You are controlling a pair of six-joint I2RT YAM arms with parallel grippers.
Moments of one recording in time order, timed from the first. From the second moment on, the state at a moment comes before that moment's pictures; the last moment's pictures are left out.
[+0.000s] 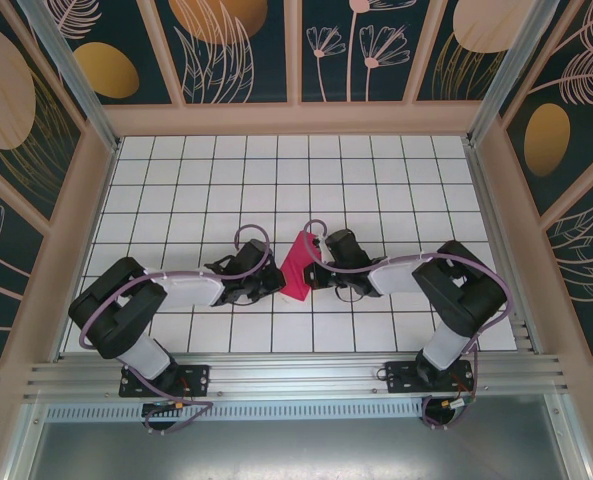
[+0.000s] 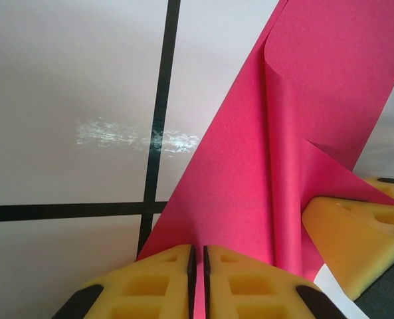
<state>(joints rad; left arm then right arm) -0.77 1.59 0.62 0.05 0.12 -1.07 0.72 1.68 0.62 0.24 -0.31 0.54</state>
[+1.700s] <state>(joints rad) -0.75 1.76 0.71 0.27 0.13 -1.20 0.75 1.69 0.66 0.20 -0.26 0.52</state>
